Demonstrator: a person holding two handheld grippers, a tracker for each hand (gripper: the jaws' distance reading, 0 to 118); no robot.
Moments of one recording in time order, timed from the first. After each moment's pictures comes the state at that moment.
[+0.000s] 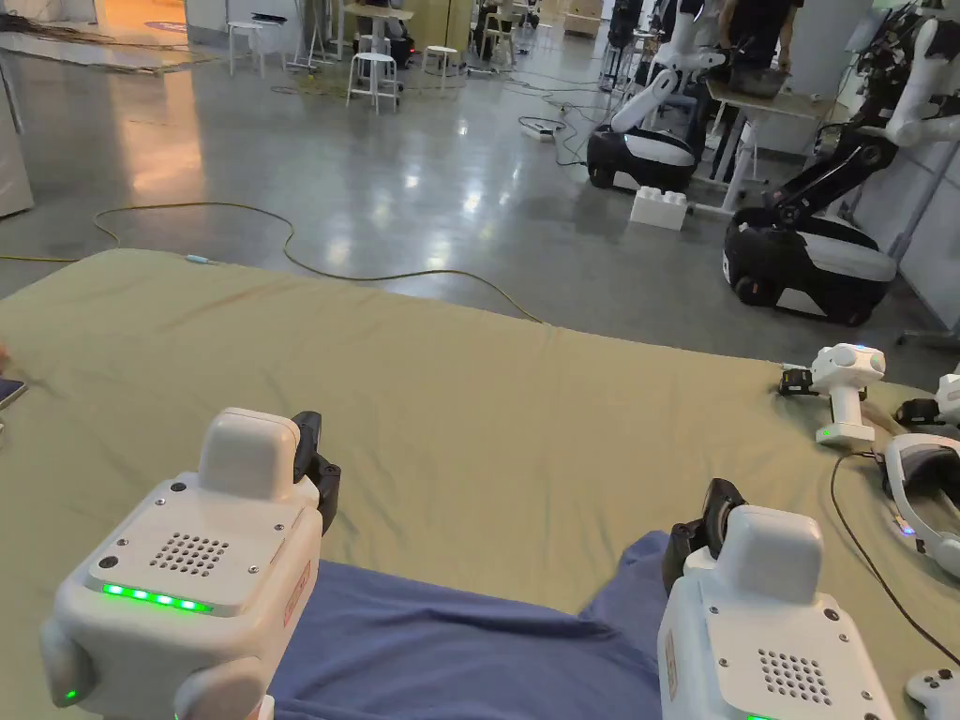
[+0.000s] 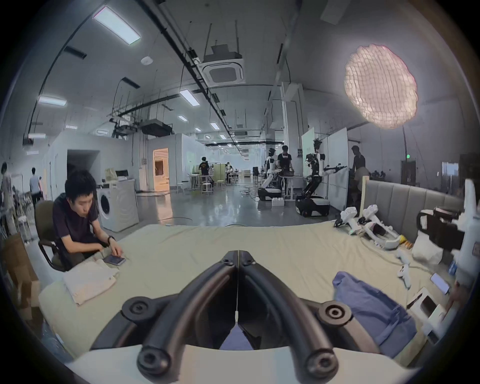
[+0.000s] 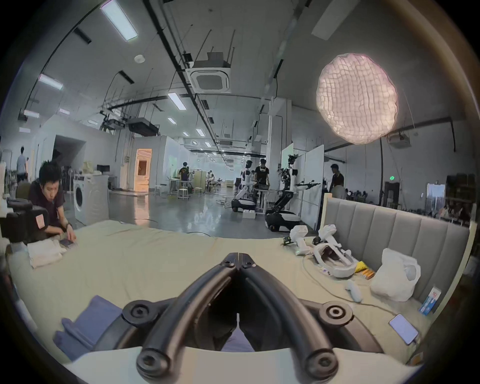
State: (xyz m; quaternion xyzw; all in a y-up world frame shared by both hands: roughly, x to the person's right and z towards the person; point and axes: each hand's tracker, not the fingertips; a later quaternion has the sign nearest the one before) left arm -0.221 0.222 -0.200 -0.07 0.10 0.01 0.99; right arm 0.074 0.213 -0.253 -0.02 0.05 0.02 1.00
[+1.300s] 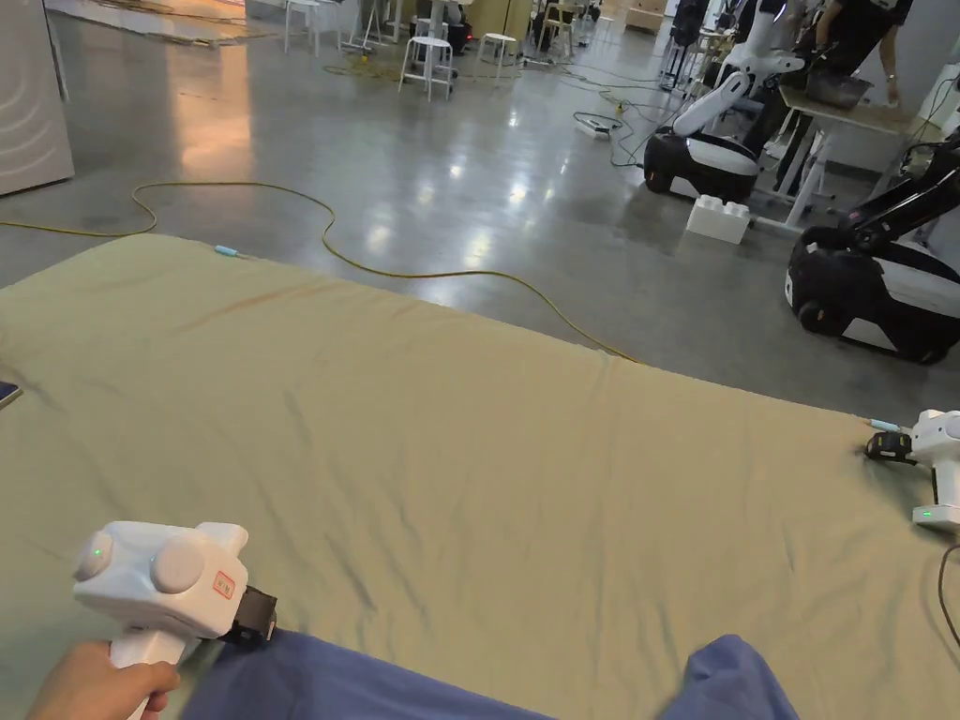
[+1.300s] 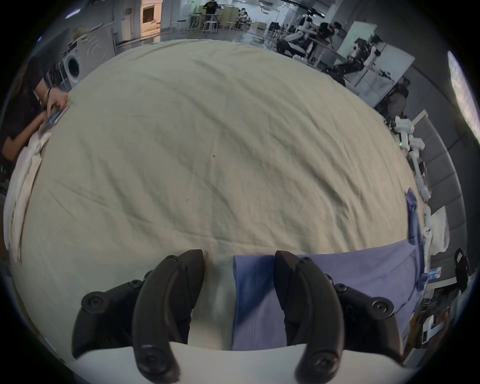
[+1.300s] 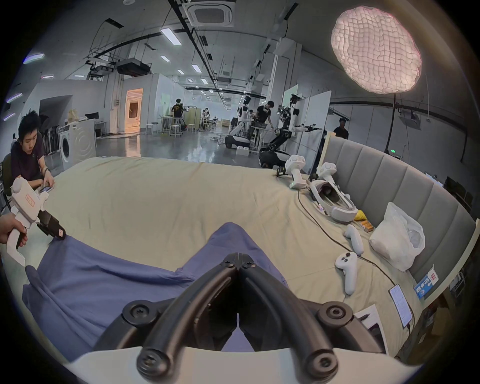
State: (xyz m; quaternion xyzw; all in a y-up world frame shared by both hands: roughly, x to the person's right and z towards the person) left arm -0.423 0.009 -0.432 -0.55 0.06 0.13 0.82; right arm 0.112 0.111 -0.331 -0.23 0.01 0.08 0.97
